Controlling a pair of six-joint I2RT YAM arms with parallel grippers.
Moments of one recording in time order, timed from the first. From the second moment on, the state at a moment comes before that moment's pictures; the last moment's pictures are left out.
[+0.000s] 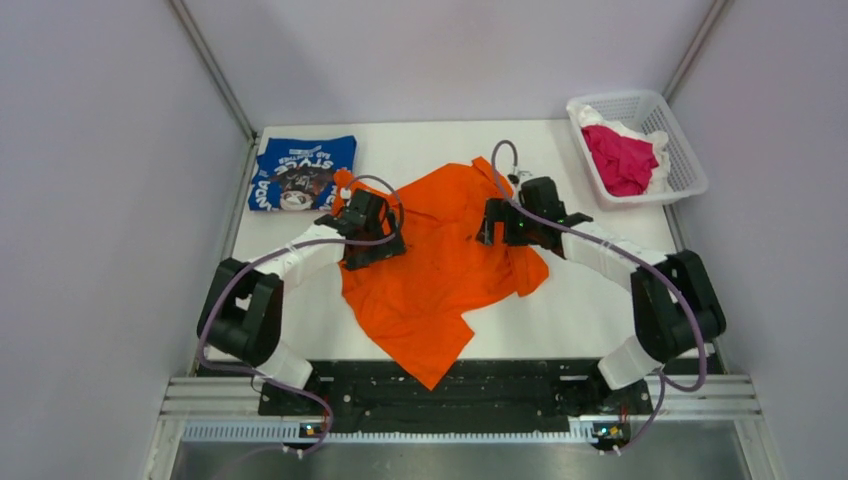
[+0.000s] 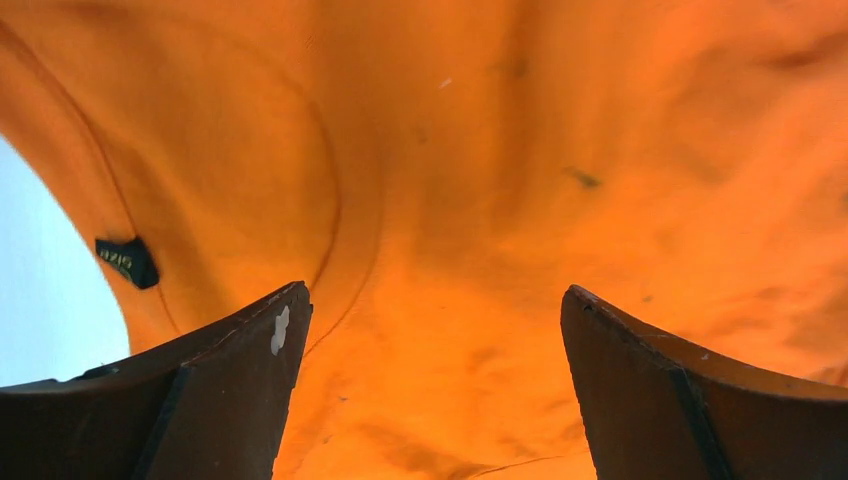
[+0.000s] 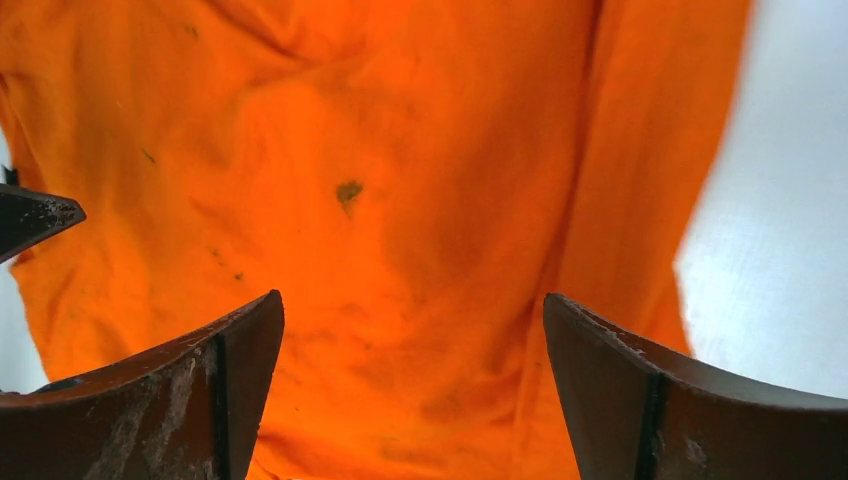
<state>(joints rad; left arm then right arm) -0.42 1.55 1.00 -0.43 -0.08 -0.68 0.39 1.50 0.92 -0.15 -0.17 0.36</state>
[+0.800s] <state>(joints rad) -0.25 2.14 1.67 -0.67 -0.09 -0.73 -0.02 1.43 0.70 -0.17 0.01 0.57</state>
